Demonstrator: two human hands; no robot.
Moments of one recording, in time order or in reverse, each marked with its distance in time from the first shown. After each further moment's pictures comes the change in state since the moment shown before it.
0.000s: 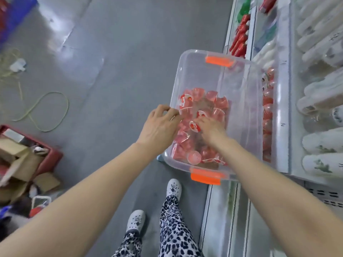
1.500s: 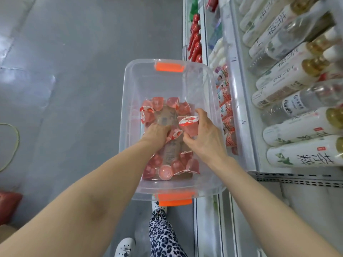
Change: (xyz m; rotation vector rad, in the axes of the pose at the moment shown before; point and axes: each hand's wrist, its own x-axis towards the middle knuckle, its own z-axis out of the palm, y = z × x) left_hand 0.110 0.038 0.117 -0.123 -0.651 -0.114; right_hand -0.067 0.028 -0.056 0.433 0.473 0.305
